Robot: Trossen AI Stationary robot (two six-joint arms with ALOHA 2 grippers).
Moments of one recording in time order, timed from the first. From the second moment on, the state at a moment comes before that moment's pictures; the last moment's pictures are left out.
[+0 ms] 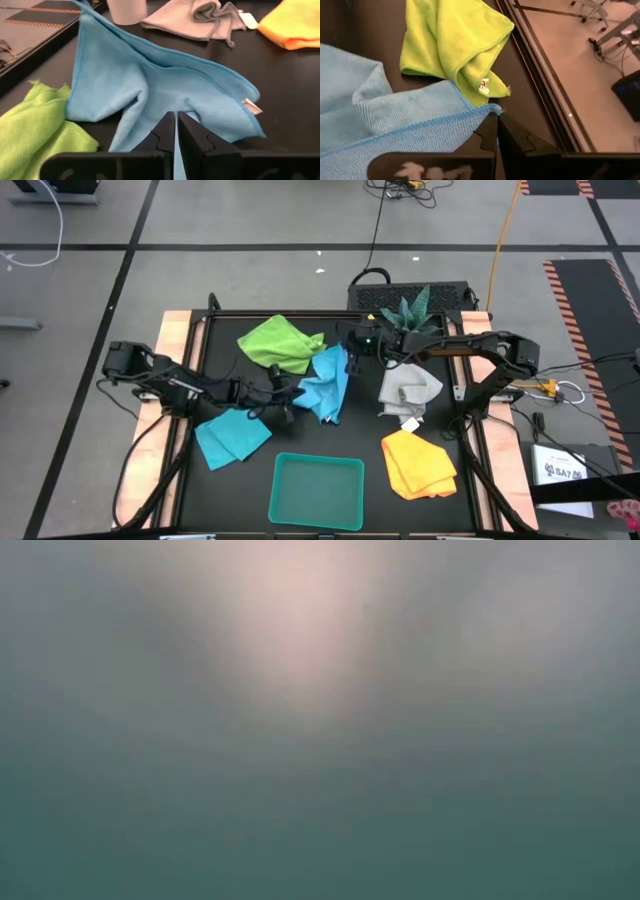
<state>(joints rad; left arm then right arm) -0.06 1.49 0.50 0.53 -0.33 -0.10 -0.34 1.58 0.95 -0.02 0.18 -0.26</state>
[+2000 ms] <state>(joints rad) -0.04 1.51 0.50 0.42 -0.19 -0.08 -0.22 1.43 0.87 -0.19 0.27 -0.29</state>
